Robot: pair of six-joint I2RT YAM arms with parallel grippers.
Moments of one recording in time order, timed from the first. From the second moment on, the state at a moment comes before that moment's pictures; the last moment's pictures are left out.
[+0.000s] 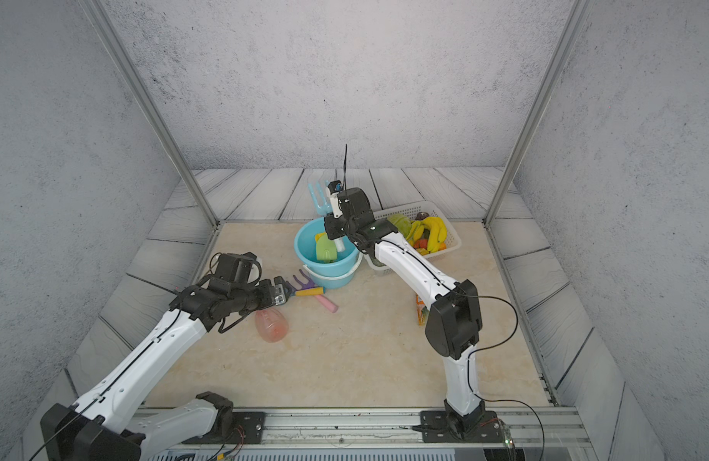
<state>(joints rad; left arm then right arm) -0.38 1.11 1.01 -0.78 0.11 -0.59 0.63 2.01 1.97 -0.43 -0.05 0.15</state>
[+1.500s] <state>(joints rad) -0.35 1.17 0.98 -0.75 0.13 -0.59 0.62 2.17 1.88 -0.21 -0.16 0.18</state>
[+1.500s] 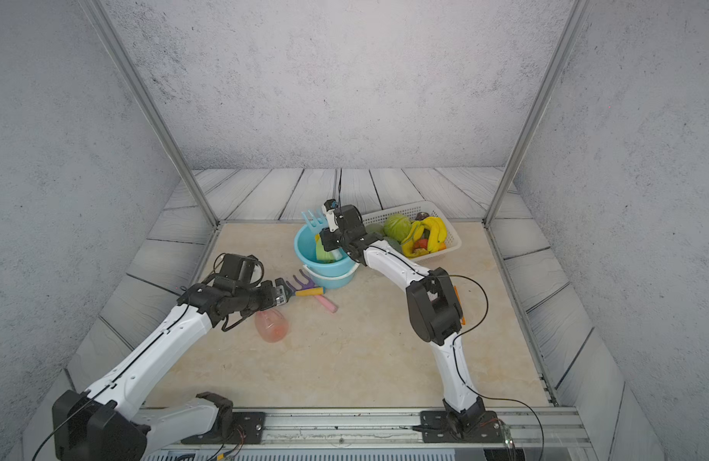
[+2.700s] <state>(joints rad) -0.34 1.29 1.03 -0.68 0.20 -0.78 0.62 1.38 1.14 -0.37 -0.10 0.36</state>
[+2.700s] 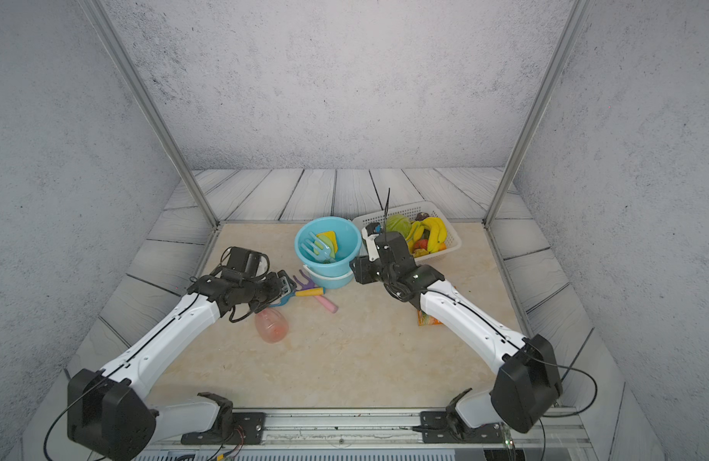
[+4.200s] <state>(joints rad) -0.33 1.75 1.12 -0.43 0.11 -1.38 0.62 1.12 0.87 -0.44 -0.02 0.39</state>
